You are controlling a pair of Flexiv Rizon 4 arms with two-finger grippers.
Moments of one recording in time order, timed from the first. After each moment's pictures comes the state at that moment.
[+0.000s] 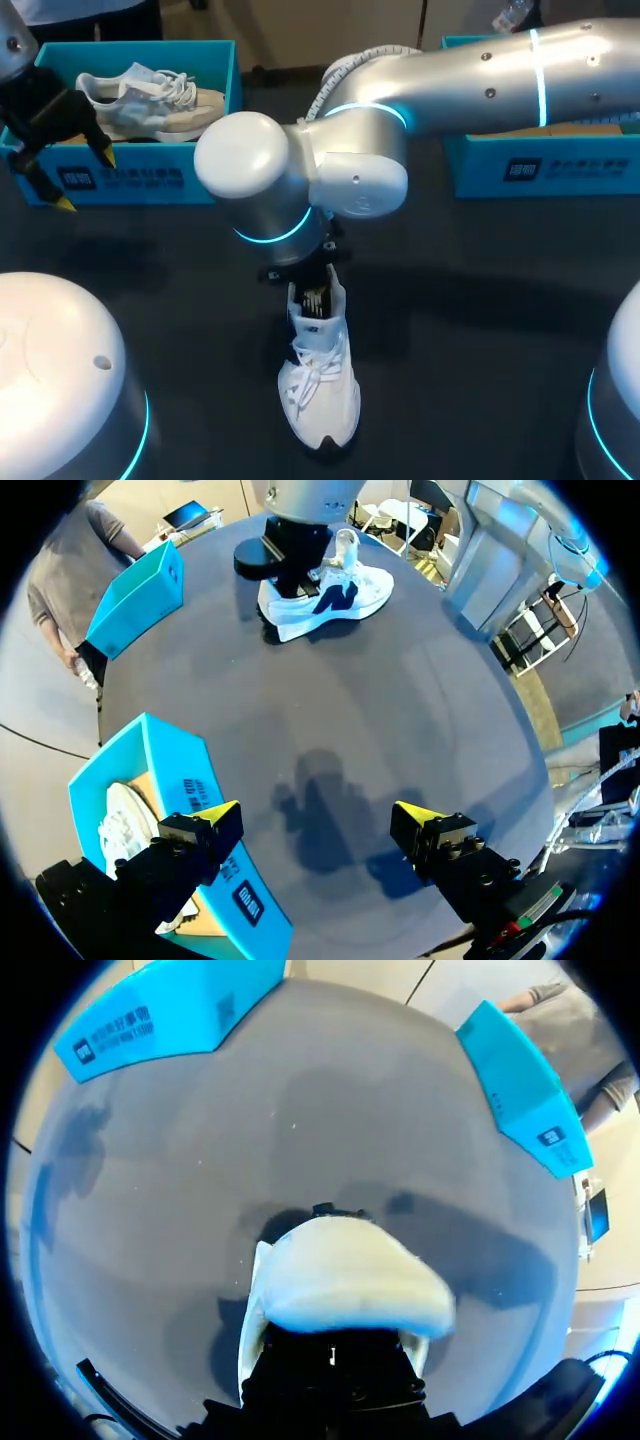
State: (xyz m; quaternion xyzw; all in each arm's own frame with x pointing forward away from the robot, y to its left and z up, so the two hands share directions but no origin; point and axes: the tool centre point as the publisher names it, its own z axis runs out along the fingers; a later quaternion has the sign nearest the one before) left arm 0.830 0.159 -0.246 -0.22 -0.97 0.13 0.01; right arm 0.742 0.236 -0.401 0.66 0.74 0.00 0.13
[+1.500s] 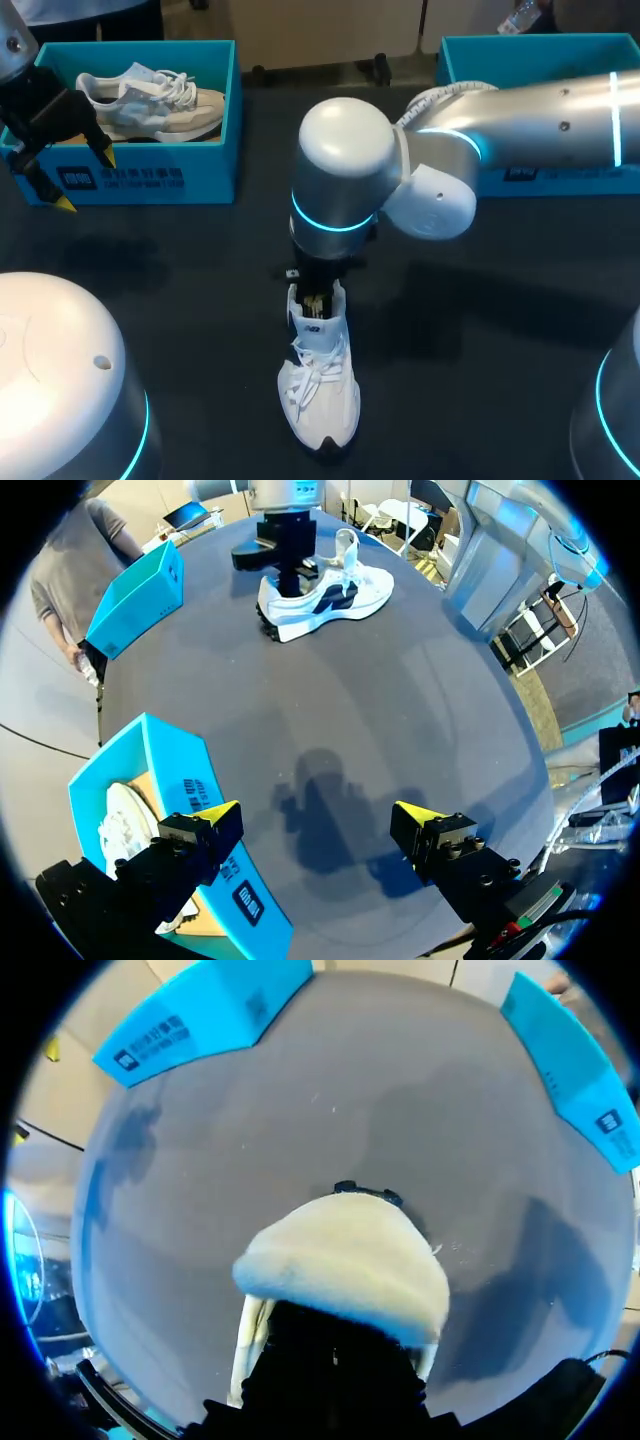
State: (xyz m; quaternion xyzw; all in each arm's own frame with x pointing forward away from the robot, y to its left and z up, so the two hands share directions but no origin) left arm 0.830 0.159 -0.246 -0.22 -0.97 0.13 0.01; right arm 0.731 0.246 -0.406 0.64 0.76 0.09 0.00
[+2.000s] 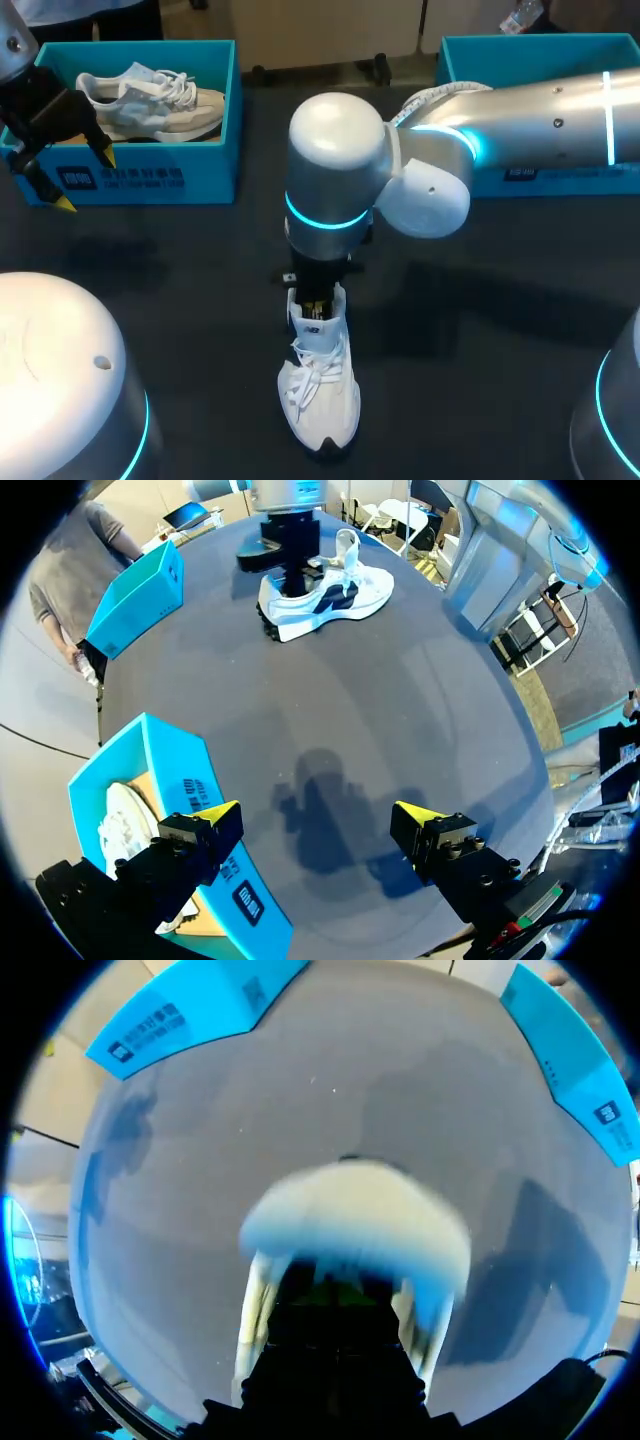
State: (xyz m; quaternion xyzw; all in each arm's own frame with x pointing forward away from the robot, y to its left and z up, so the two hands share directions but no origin) left arm 0.830 0.159 -0.246 -0.22 -0.97 0.13 0.01; right arm 0.713 0.246 -0.398 0.65 0.76 0.07 0.01
